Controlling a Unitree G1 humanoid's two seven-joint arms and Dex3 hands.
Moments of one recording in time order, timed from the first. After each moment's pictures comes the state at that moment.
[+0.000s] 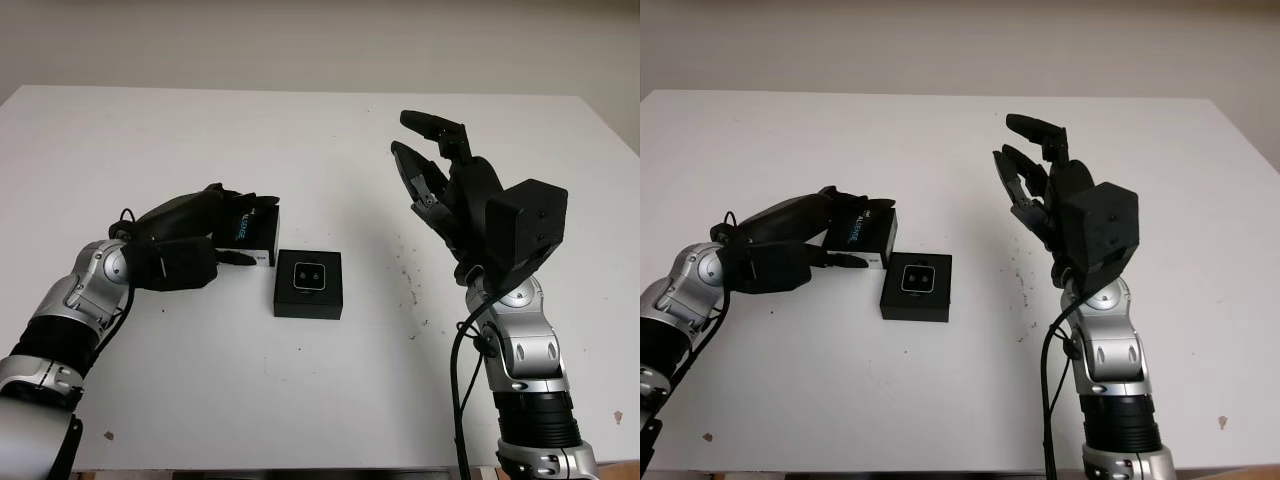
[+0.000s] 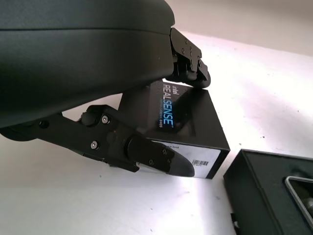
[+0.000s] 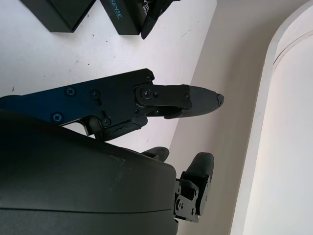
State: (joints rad) left arm -0.68 0.63 -0.27 0.71 0.51 -0.50 -0.27; right arm -0.39 -0.14 -0.05 -0.05 0.01 0.23 0.05
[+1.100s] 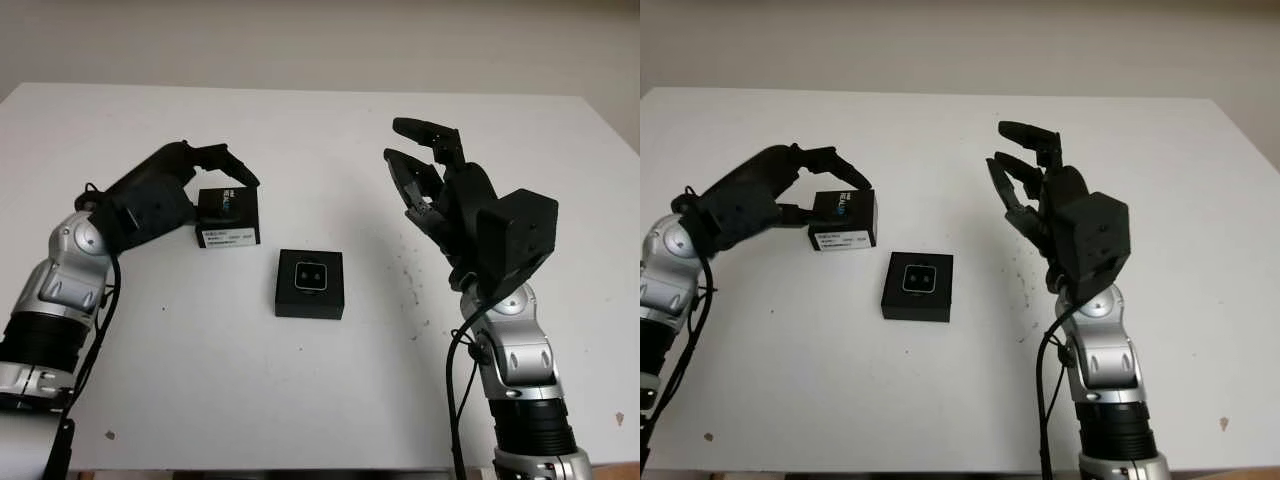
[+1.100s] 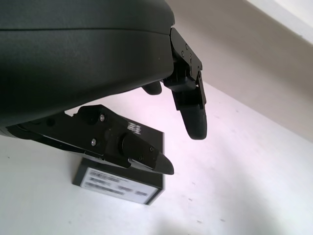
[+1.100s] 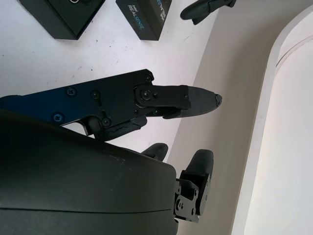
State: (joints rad) left arm -0.61 0.62 -0.06 0.24 0.23 0.02 -0.42; right arm -0.36 -0.12 -0.03 -0.06 -0.01 0.21 0.04
